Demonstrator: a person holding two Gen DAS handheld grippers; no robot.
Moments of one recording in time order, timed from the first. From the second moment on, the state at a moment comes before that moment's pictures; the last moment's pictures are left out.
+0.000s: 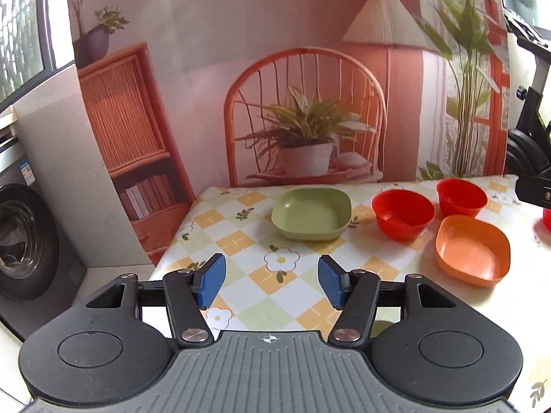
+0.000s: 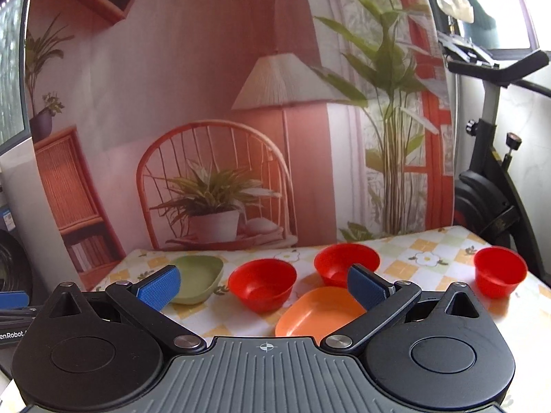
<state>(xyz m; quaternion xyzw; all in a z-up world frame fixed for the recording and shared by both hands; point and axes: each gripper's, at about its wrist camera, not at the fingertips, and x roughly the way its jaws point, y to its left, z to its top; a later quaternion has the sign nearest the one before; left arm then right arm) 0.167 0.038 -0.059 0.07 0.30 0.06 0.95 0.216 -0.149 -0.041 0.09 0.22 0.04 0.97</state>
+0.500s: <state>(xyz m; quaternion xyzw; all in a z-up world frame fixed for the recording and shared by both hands) 0.171 0.048 -0.144 0.01 0.39 0.02 0.92 0.231 -0.125 -0.126 0.06 0.34 0.06 0.94</state>
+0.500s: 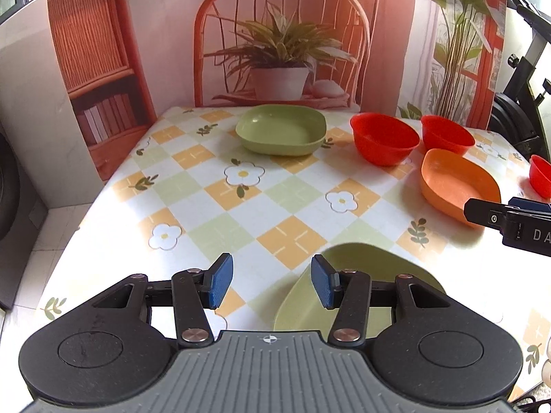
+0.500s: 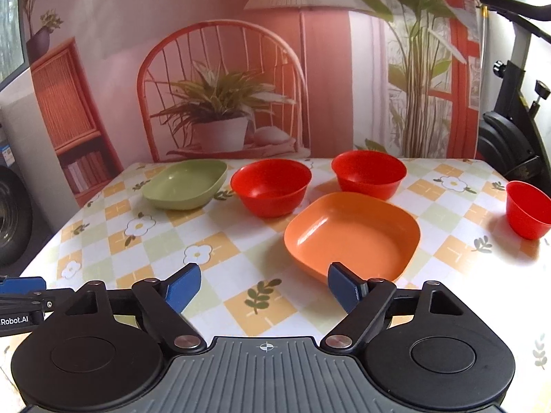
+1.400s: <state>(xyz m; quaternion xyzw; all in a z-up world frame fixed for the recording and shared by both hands) 0.164 0.048 -0.185 -0.03 0.45 0.01 0.89 0.223 -0.091 -0.172 0.03 0.45 0.16 0.88</state>
